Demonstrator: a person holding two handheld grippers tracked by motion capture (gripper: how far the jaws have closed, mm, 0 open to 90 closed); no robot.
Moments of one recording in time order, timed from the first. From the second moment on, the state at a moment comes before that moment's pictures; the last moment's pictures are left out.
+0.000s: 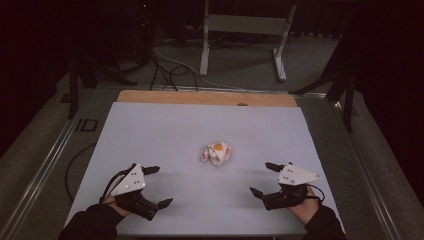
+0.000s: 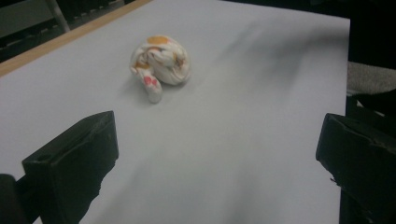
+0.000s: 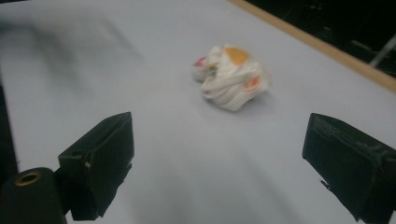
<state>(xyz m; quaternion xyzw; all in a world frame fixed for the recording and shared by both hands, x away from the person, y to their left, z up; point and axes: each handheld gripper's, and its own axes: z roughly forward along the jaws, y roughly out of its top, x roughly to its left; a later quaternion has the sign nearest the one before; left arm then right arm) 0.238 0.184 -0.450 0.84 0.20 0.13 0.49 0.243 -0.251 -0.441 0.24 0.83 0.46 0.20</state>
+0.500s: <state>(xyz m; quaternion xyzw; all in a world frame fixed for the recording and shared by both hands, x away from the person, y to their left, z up) 0.268 0.160 -0.432 0.84 0.19 0.13 0.50 0.276 -0.241 -0.422 0.24 0.82 0.48 0.21</state>
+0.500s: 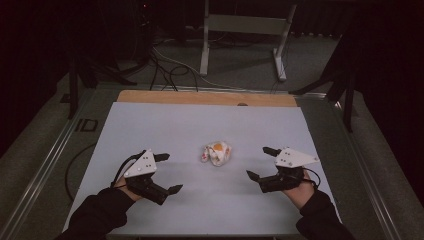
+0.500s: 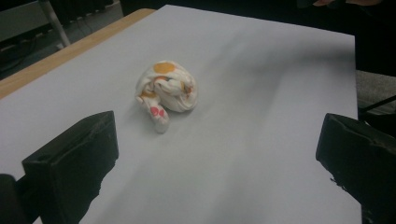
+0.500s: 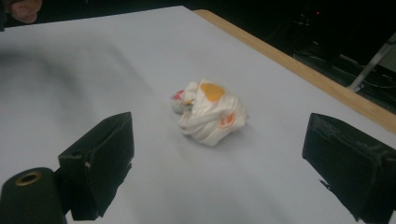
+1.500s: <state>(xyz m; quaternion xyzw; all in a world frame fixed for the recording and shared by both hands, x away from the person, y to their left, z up) 0.326 0.086 -0.449 0.85 0.22 0.13 0.45 0.351 -0.199 -0.461 0.33 0.82 0.45 0.16</state>
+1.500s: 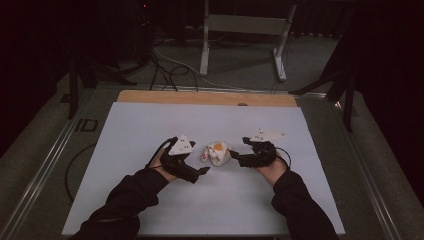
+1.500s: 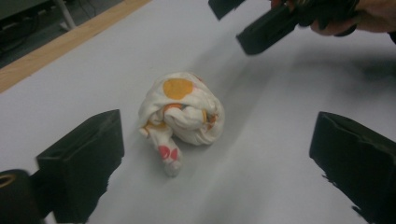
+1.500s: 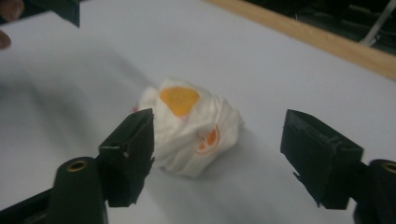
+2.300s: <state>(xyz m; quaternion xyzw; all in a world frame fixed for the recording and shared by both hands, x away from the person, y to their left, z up) 0.382 0.050 -0.488 0.87 0.25 0.10 0.40 0.377 -0.181 -0.505 0.32 0.85 0.40 0.10</state>
